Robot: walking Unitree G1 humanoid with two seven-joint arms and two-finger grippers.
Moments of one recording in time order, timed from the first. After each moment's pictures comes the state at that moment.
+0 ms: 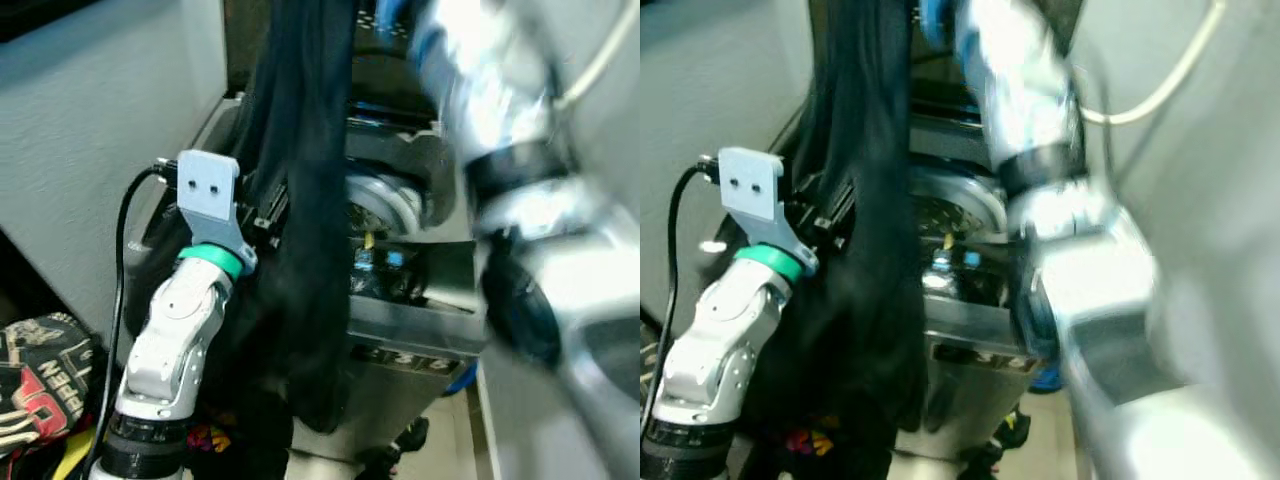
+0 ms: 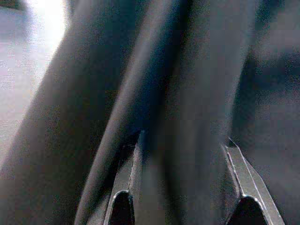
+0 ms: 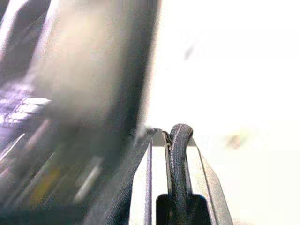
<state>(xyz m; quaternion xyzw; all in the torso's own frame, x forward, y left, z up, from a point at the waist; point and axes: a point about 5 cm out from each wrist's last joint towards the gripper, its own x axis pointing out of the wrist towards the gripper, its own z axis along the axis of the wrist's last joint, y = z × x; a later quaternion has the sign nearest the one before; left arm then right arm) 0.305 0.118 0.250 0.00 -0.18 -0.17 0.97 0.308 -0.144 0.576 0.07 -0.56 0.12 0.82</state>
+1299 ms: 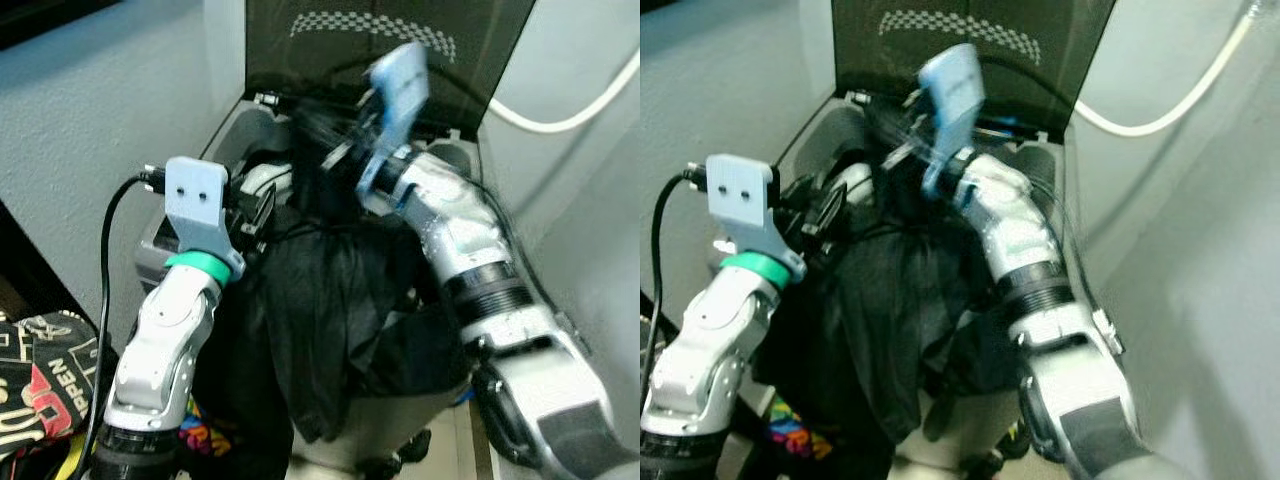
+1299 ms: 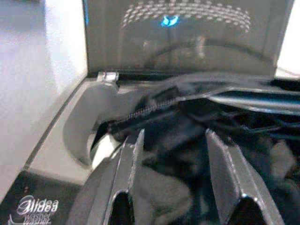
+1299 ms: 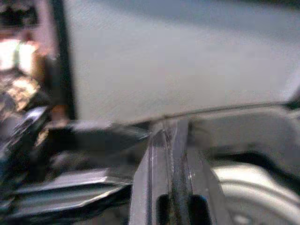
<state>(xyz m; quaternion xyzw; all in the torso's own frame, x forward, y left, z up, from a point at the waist) 0.303 0.125 0.234 0.01 -0.15 -0.16 0.98 0.365 -0.032 0.275 -0.09 -0.12 0.52 0.84</state>
